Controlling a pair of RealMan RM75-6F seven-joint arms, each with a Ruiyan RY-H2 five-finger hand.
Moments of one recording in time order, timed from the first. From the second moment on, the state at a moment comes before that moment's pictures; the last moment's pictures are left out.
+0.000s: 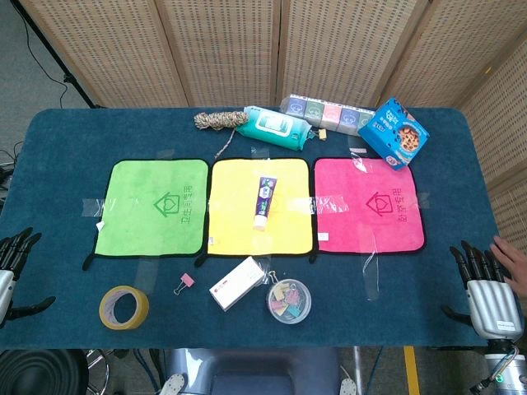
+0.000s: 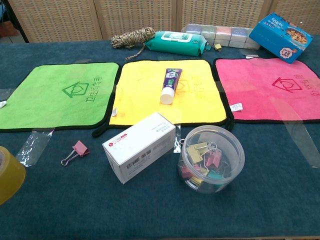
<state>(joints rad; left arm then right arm) -0.07 -0.99 0.02 -1.68 1.57 1.47 -0.17 0.06 -1.17 0.04 -1.57 -1.49 1.46 -0.10</state>
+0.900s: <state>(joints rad) -0.37 -0.96 -0.04 -1.59 1.73 1.23 -0.22 0.06 -1.15 0.05 -1.60 -1.48 1.45 -0.10</state>
